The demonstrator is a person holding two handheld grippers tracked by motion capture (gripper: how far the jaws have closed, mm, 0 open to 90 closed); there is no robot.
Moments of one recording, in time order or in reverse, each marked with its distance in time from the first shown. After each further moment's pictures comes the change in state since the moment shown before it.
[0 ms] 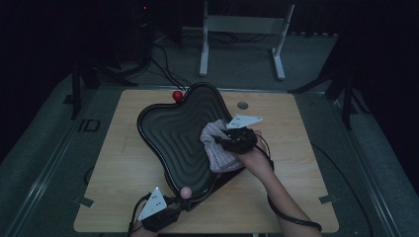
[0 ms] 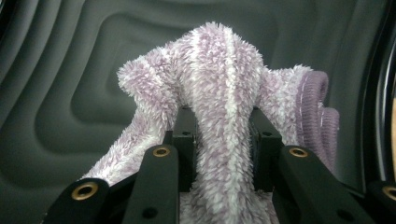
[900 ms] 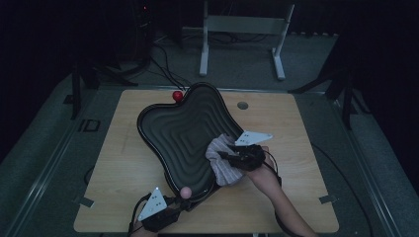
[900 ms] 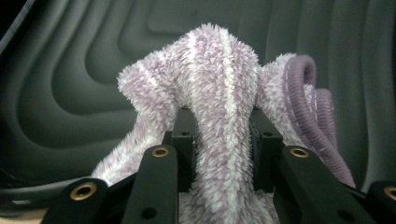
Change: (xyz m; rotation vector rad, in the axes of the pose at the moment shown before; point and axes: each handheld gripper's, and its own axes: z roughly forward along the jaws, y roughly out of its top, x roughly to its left) left arm 0.000 0.000 0.000 -0.001 0.003 -0.001; right arm 0.016 -0.036 -0.022 -0.009 0.045 0.029
